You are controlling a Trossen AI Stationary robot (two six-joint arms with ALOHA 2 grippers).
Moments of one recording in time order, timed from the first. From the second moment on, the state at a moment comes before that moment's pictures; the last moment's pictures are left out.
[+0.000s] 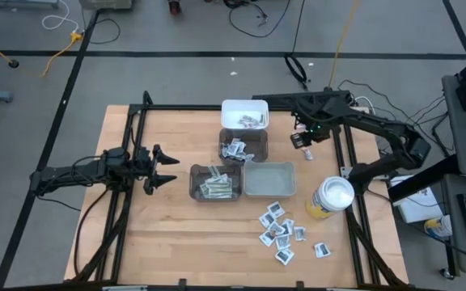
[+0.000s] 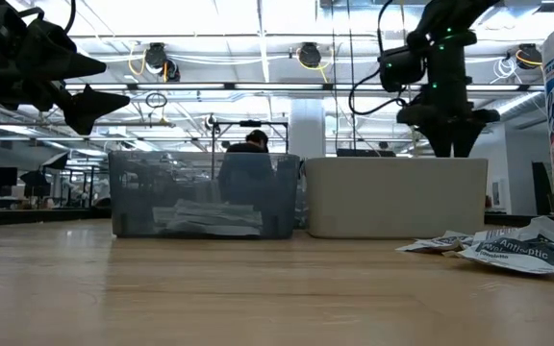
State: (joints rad) left arm 0.14 0.07 0.02 0.06 0.17 -0.25; right arm -0.65 1.41 1.07 -1.19 0.08 0.57
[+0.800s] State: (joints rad) left arm 0.14 0.07 0.02 0.06 0.17 -0.25; right arm -0.65 1.54 0.82 -0.90 0.08 0.58
